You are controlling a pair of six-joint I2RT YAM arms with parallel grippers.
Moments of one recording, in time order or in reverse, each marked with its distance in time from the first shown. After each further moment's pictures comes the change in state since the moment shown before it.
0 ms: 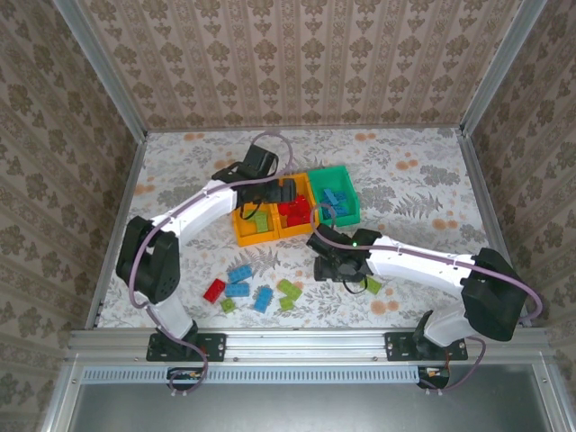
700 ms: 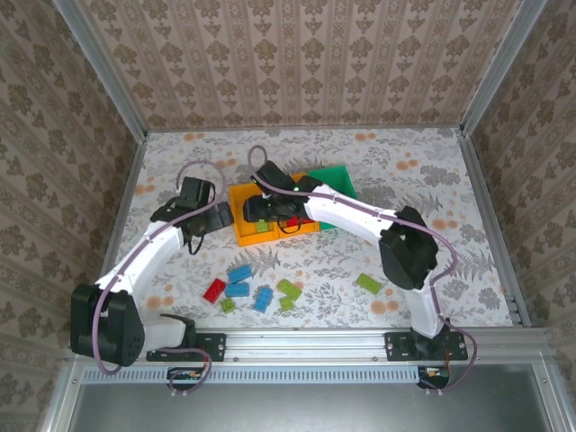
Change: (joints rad) left arm 0.280 -0.455 -0.452 -0.093 -0.130 -0.048; right arm -0.084 0.615 0.800 0.166 -0.171 -0.248
